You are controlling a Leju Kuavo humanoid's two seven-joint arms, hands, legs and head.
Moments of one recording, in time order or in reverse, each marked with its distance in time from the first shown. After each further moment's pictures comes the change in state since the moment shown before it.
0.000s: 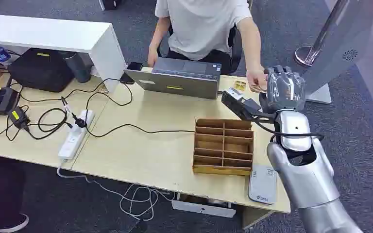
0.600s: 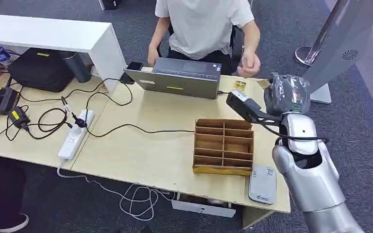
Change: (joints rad) left arm 0.023 -0.024 0.009 0.000 -0.063 0.000 -0.021; right arm 0.026 -0.036 -0.010 -0.026 -0.065 -0.029 -0.031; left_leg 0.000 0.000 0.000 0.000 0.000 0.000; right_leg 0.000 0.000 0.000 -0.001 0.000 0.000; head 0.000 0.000
